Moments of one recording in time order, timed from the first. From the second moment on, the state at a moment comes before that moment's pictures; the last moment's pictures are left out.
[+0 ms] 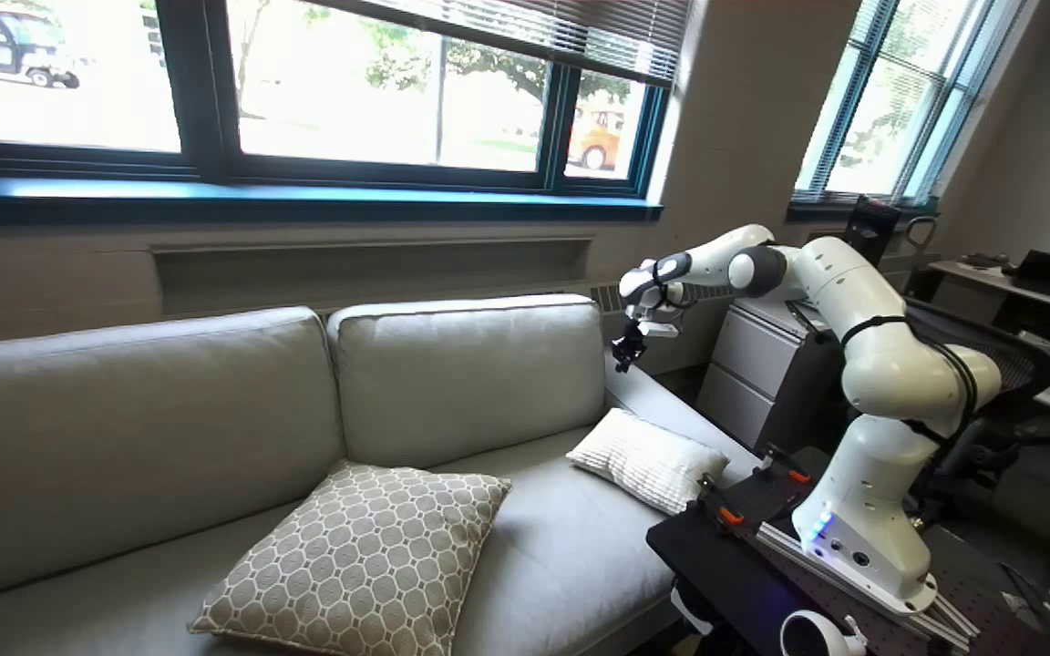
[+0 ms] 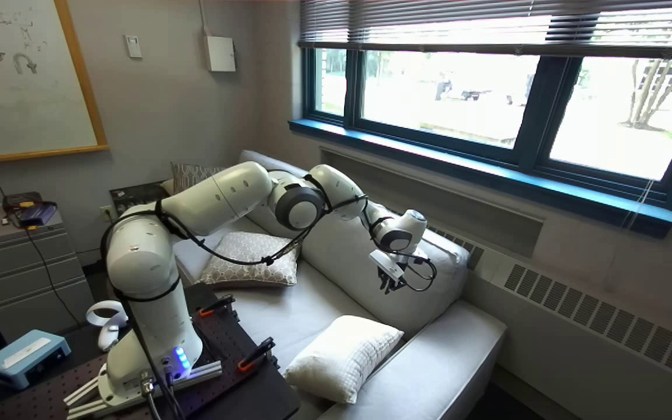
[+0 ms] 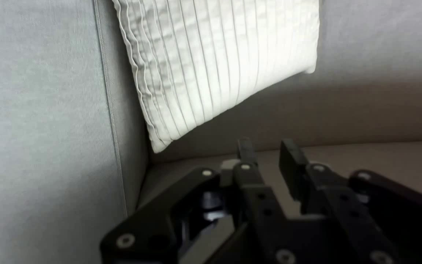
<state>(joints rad) -0.25 1.14 0.01 -1.14 0.16 2.15 -0.29</state>
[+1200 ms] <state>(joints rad) -0.33 1.49 -0.01 -0.94 0.12 1.87 -0.39</state>
